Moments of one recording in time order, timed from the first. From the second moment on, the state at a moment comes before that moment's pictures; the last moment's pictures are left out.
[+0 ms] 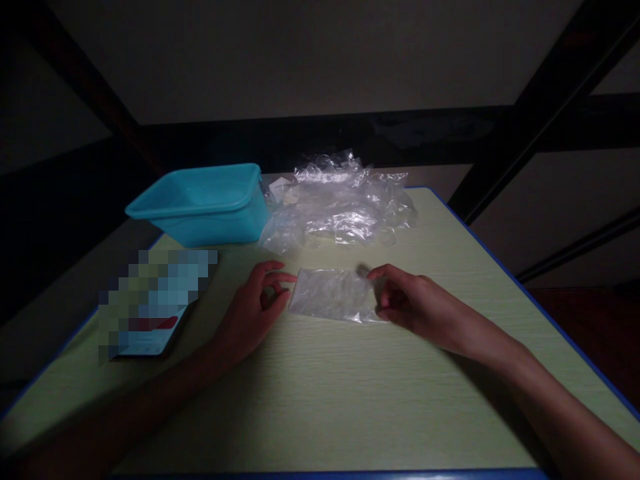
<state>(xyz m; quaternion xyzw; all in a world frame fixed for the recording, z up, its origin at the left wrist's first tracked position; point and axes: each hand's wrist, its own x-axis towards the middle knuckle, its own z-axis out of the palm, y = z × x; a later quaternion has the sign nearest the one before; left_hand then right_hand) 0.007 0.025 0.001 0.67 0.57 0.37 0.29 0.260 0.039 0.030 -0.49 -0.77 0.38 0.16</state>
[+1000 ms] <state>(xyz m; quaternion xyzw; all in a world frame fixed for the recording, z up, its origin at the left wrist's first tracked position) 0.006 0.013 0.001 0.90 0.43 0.07 0.06 0.265 0.037 0.029 -0.46 -0.77 0.40 0.18</state>
